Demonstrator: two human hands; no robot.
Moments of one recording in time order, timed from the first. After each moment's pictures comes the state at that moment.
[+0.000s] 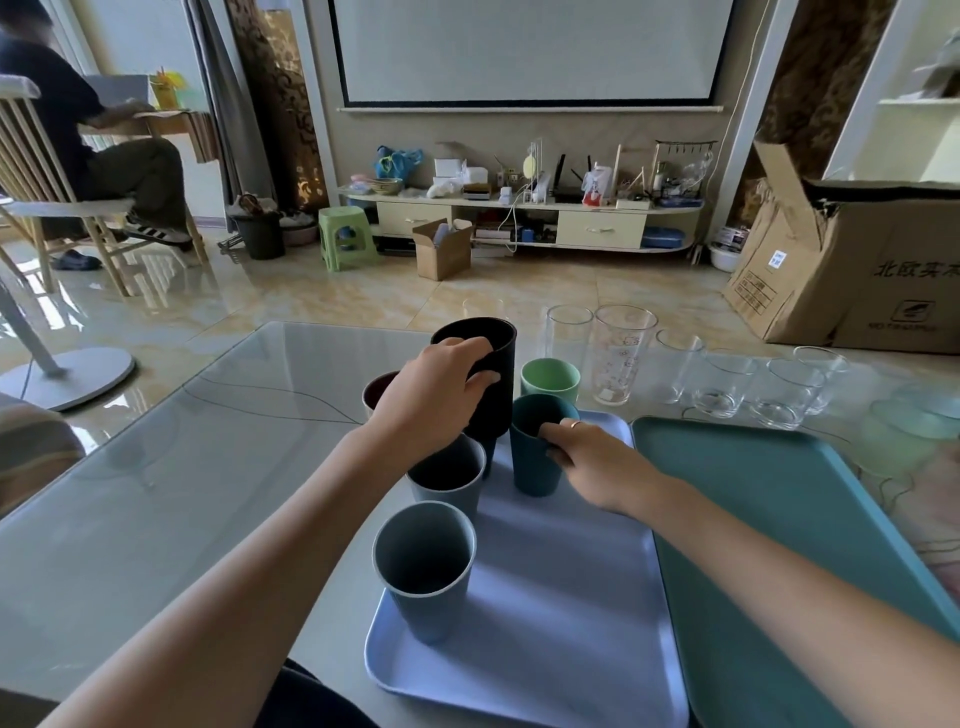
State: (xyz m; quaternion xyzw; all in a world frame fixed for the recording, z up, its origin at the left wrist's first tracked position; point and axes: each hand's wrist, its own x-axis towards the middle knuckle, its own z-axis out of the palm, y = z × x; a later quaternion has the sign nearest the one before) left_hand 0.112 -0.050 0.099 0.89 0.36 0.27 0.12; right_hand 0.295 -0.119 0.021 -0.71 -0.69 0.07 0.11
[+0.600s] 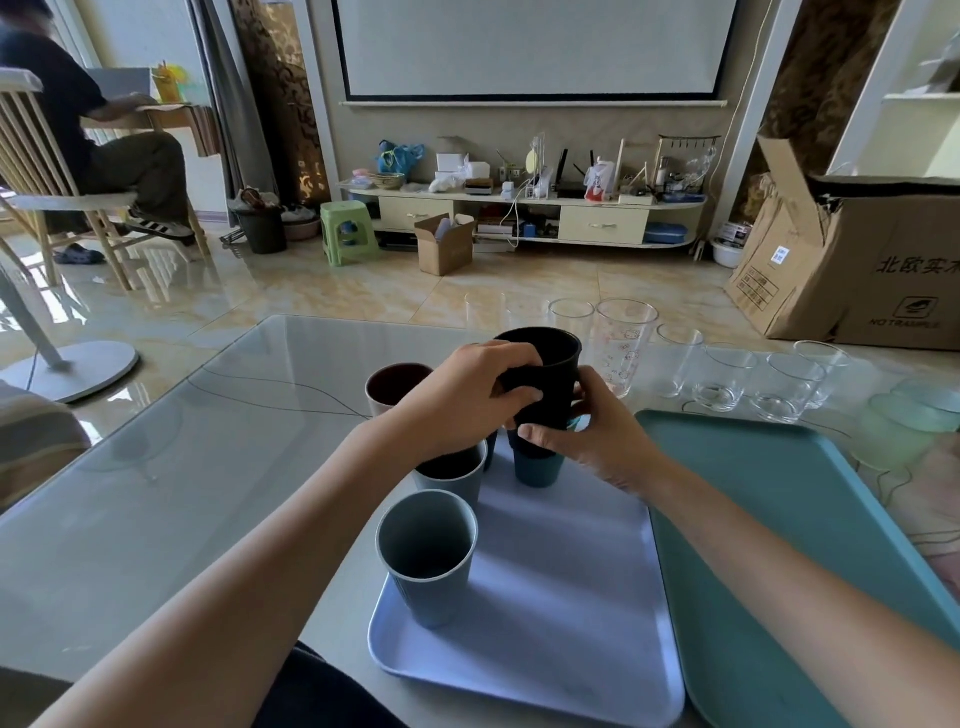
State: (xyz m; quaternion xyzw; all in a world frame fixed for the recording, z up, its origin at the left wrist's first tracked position) left_hand 0.118 -0.071 0.109 0.92 0.24 0.23 0.22; right_hand 0.274 -0.140 0.053 -0.62 -0.54 0.28 0.49
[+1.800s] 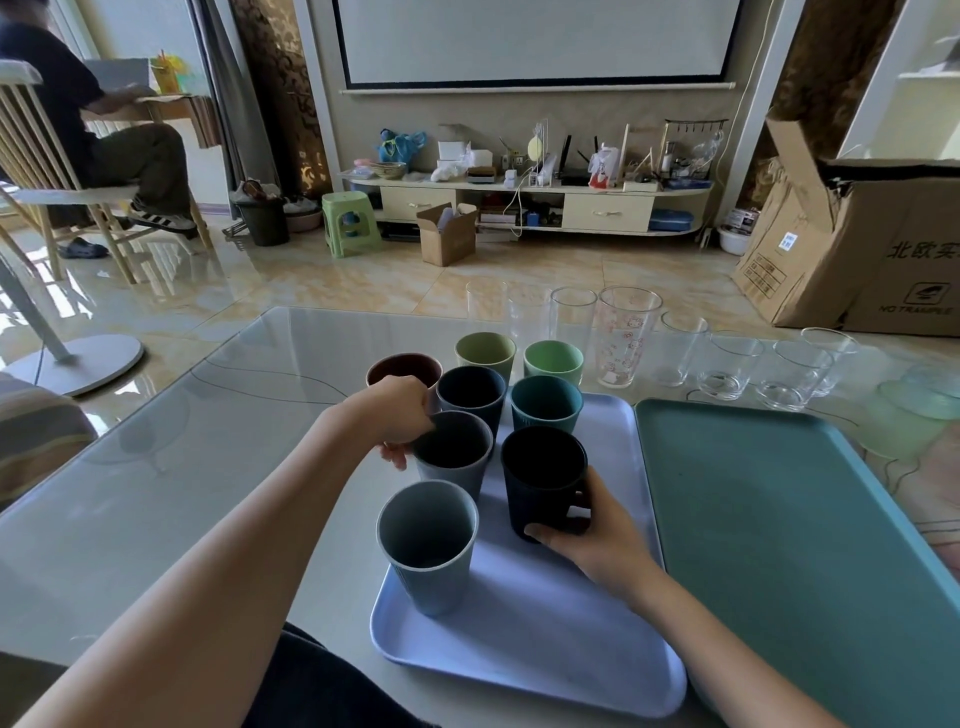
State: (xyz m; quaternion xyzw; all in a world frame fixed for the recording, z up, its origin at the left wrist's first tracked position) left_hand 0.089 -0.017 0.072 0.83 0.51 -0.05 0.23; right_hand 0.262 -0.178 -0.048 -0.67 -0.49 0.30 0.47
